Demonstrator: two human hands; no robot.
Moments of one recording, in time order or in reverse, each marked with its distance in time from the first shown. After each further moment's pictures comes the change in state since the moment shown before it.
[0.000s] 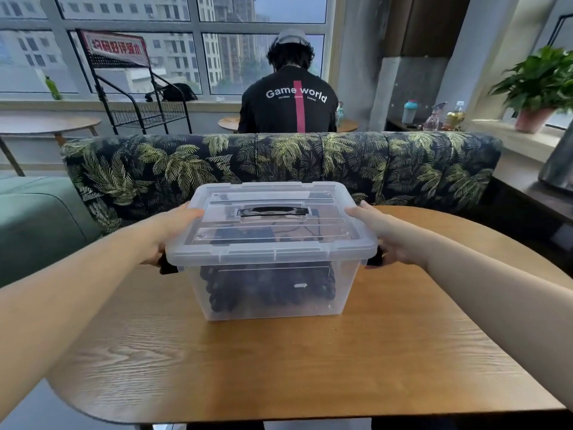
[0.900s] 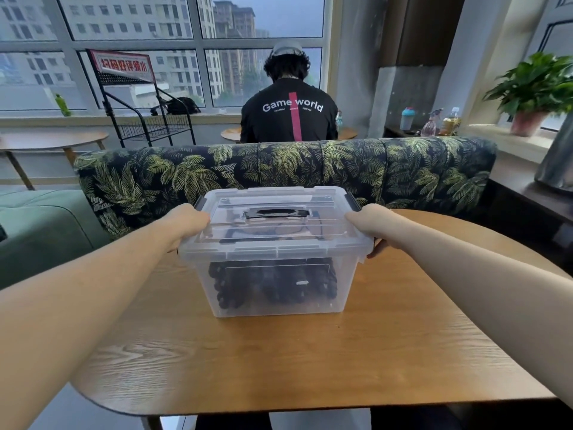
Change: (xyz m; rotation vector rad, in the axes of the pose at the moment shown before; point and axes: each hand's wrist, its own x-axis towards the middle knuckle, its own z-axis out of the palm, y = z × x) left_hand 0.001 0.017 0.005 0.401 0.223 0.172; right_hand -0.012 -0.024 0.013 -0.415 0.175 -0.088
